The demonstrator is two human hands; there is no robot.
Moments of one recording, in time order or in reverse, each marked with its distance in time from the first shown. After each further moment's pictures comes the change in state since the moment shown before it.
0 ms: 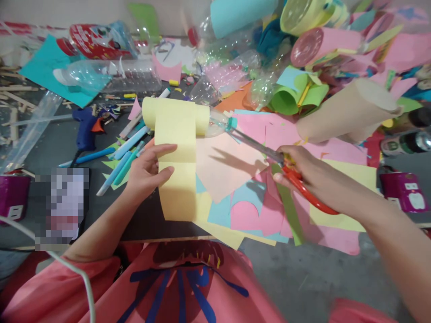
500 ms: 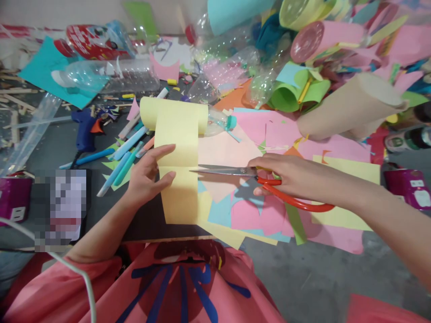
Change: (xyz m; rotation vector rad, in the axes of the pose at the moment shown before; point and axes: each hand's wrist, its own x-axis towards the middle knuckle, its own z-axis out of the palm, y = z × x) left_hand -0.004 -0.002 -0.001 0.213 -0.047 0.117; right_hand 0.027 -0.034 -0.008 0.144 -0.354 -0.168
